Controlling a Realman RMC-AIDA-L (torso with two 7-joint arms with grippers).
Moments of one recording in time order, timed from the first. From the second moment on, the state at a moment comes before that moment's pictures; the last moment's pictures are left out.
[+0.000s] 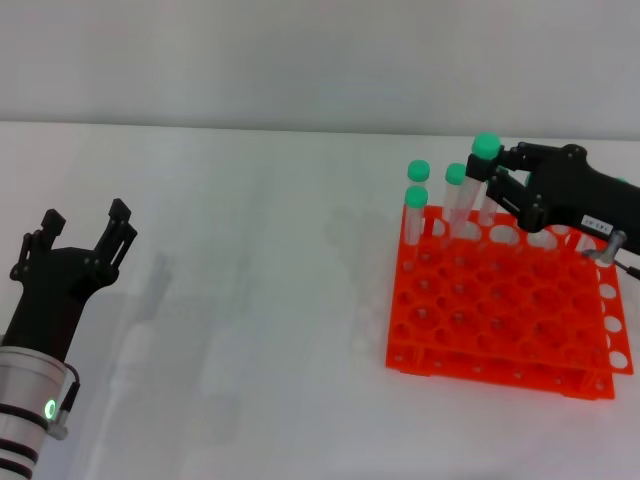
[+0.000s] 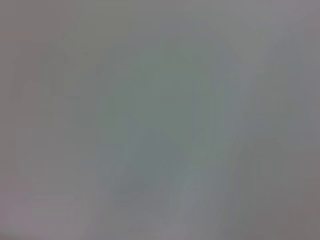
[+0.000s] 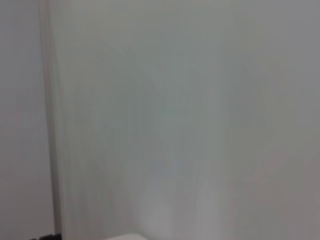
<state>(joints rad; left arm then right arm) -0.31 -2.10 2.52 0.29 -1.12 1.25 -0.27 0.66 2.02 -0.78 -0.34 1.68 1.37 -2.18</state>
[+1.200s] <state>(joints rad) -0.33 -2.10 2.52 0.29 -1.12 1.25 -0.27 0.72 2.03 -0.80 -0.23 1.70 1.23 -2.28</state>
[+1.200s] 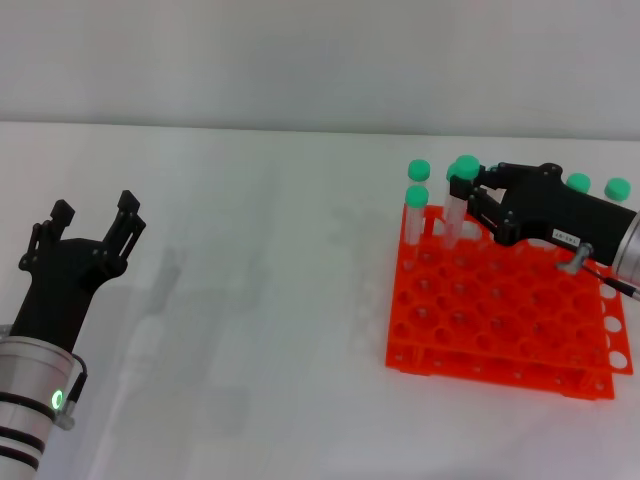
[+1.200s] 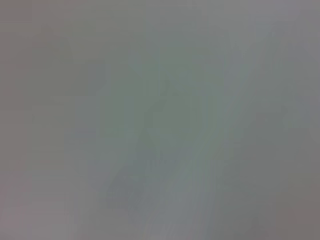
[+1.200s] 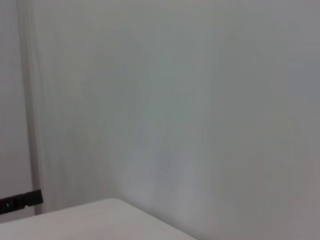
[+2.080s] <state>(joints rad) -0.33 -2.09 2.52 0.29 -1.12 1.25 -0.27 0.72 2.03 -0.84 -0.18 1.70 1.20 -2.31</state>
